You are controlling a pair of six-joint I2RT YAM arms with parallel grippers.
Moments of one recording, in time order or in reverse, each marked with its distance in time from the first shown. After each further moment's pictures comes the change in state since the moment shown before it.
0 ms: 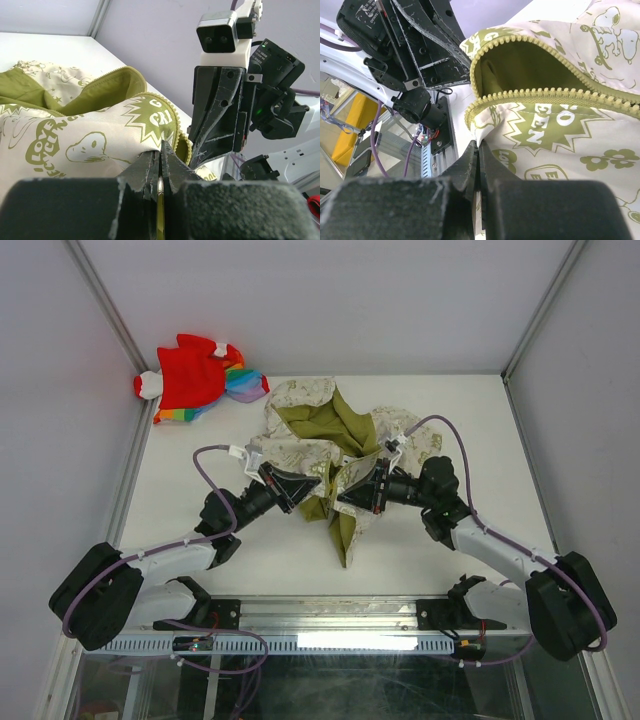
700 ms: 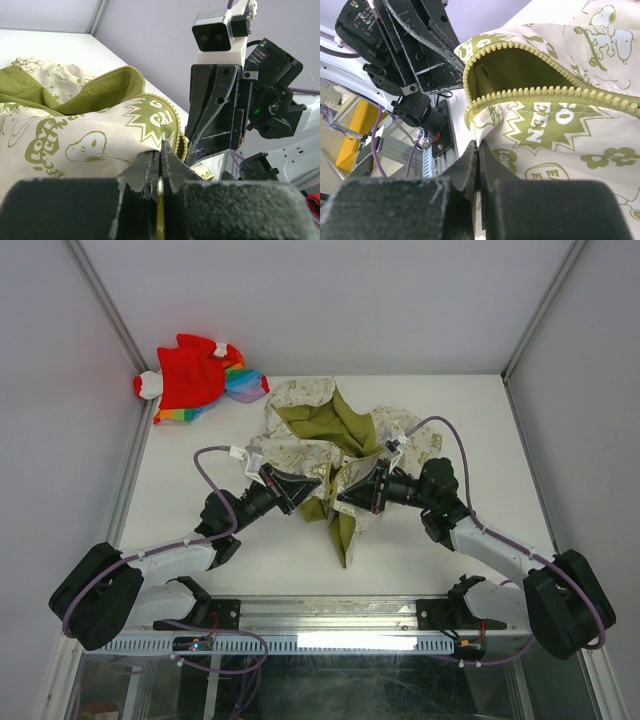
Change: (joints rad) left arm -0.006 0.000 -0.008 0.001 0.000 0.000; right arm 0.000 0.014 -0.016 0.040 0.019 0.038
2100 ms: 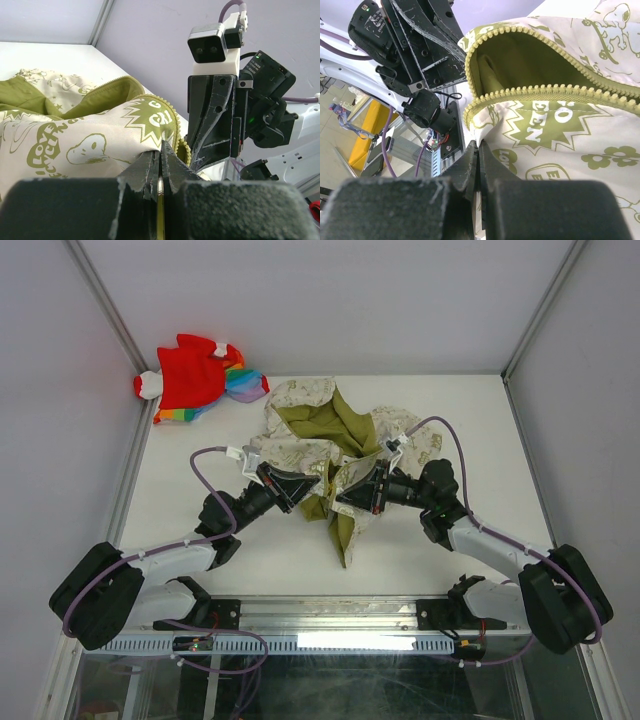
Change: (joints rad) left arm 0.000 0.002 -0.004 0.043 -0.022 0.001; right arm 0.000 0.030 -0.016 0.095 -0.029 0.064
